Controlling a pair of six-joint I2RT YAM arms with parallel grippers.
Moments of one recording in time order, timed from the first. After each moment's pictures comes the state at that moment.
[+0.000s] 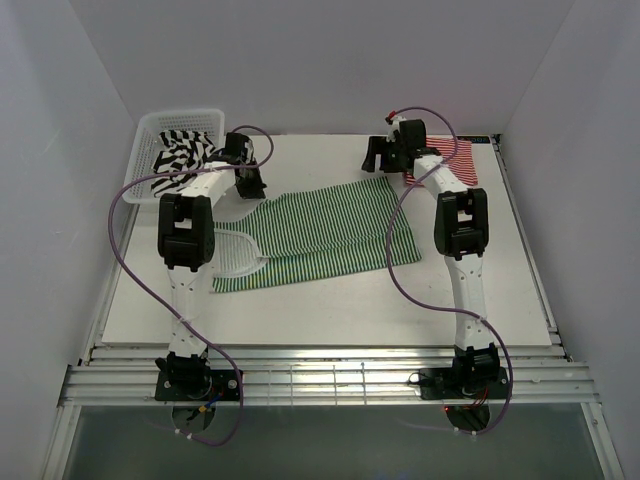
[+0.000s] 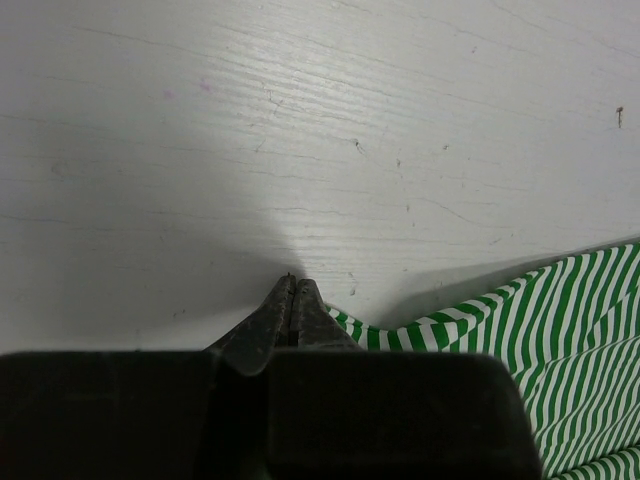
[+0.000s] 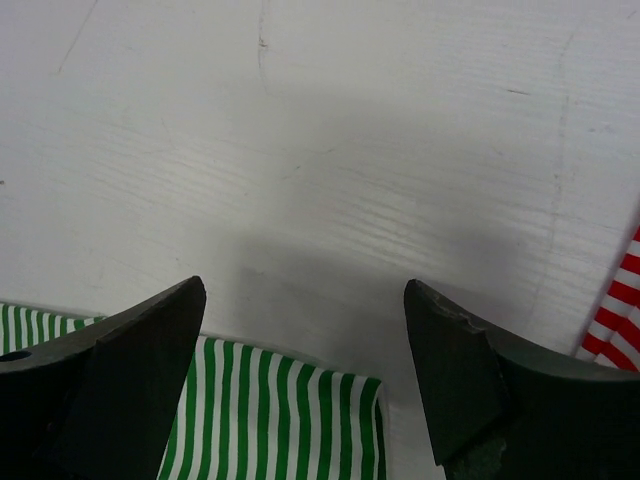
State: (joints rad) left arm -0.15 2.34 1.89 -0.54 0.12 -0.43; right arm 0.20 2.57 2.21 -0.31 -0.33 0.14
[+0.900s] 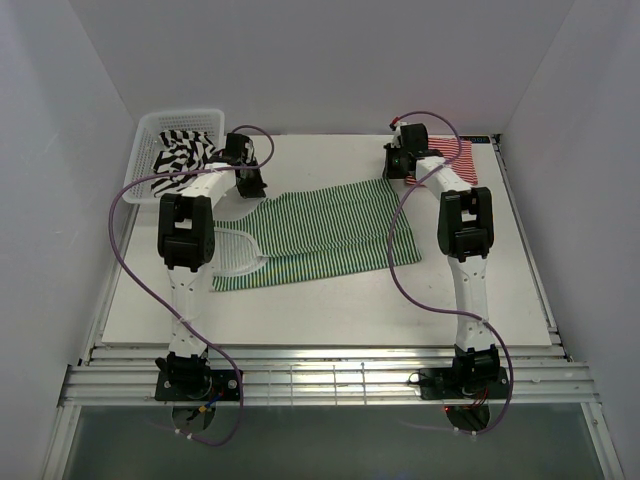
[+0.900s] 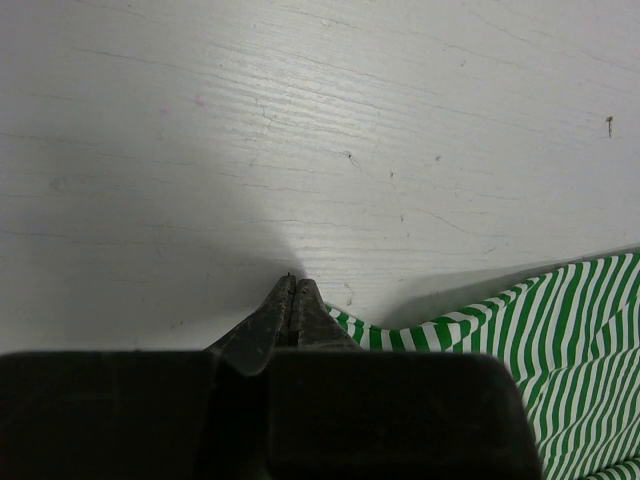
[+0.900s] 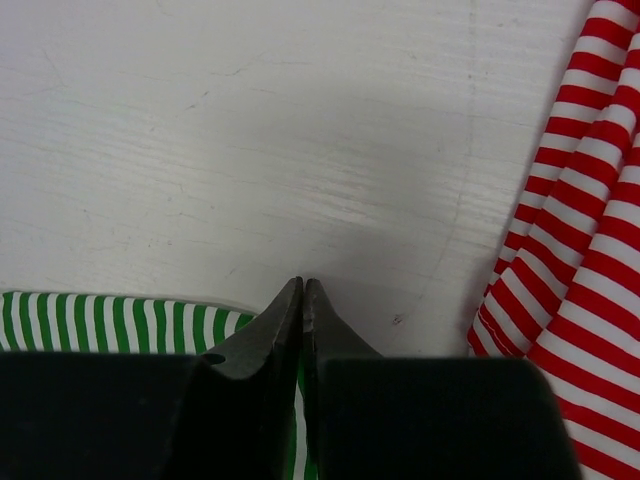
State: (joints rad) left arm -0.15 2.34 1.87 -0.50 0.10 -0.43; right arm 0.20 2.49 2.08 -0.35 -0.17 0.10
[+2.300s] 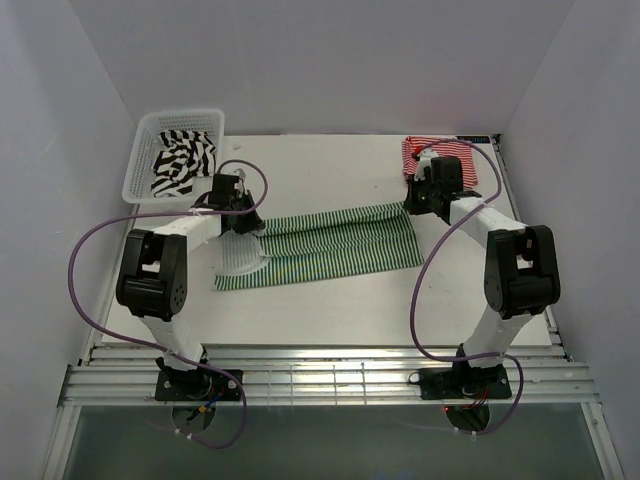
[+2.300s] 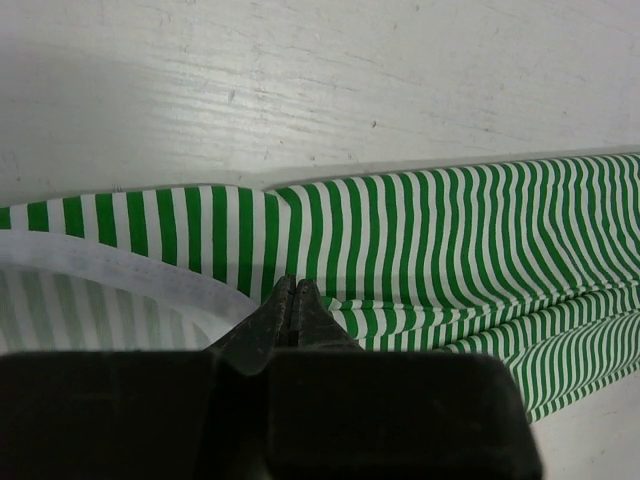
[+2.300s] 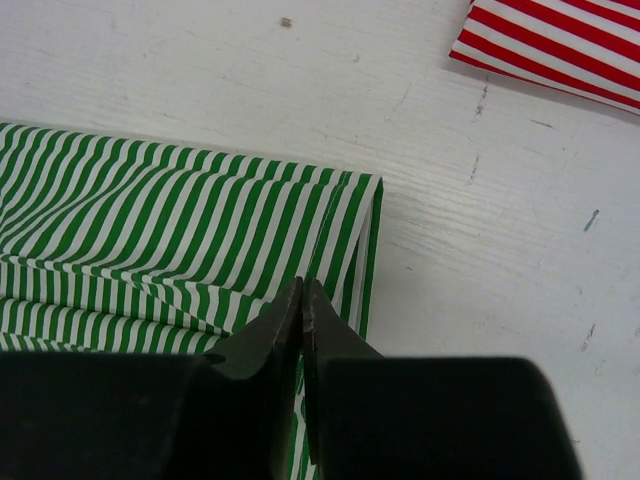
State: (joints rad) left arm -0.19 1.80 1.10 -0.16 0.17 -0.48; right arm 0.17 1.76 1.15 -0.10 -0.22 -0.01
